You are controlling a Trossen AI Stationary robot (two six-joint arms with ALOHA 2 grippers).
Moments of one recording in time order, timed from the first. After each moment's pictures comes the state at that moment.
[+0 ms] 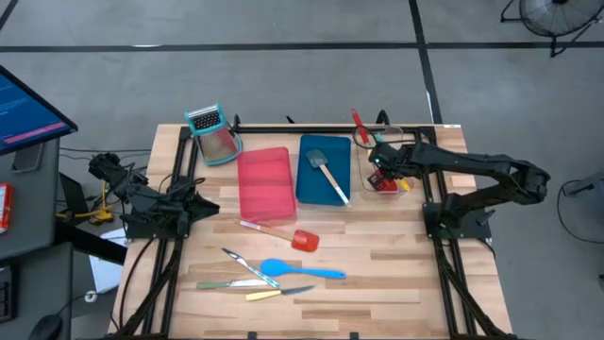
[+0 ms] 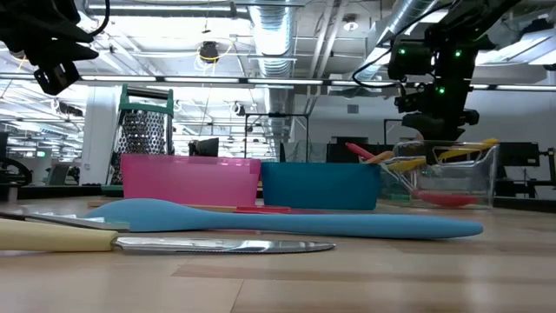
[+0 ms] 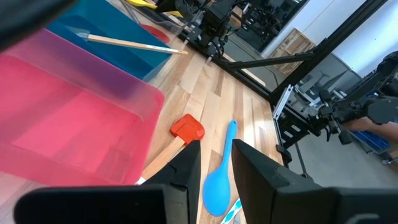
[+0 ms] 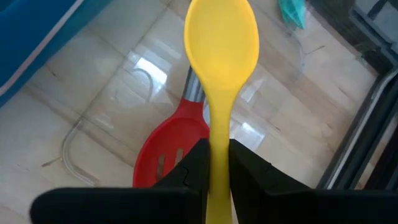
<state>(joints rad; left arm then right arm) -0.62 0.07 0.38 -0.63 -0.61 -0.79 -0.43 1.26 0.76 -0.82 0.37 0.39</state>
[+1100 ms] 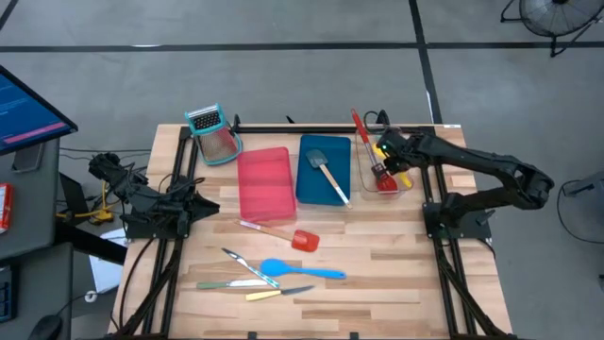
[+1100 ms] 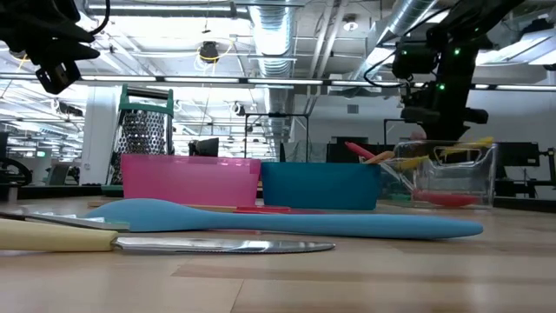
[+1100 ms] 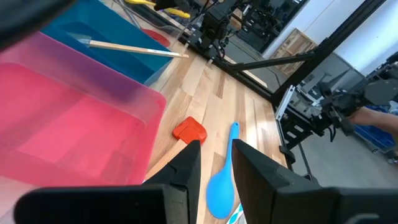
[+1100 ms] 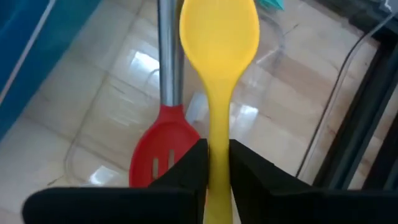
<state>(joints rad) -0.62 0.07 0.38 -0.63 -0.62 -0.76 -0.58 1.22 0.80 -0.86 0.29 0.44</state>
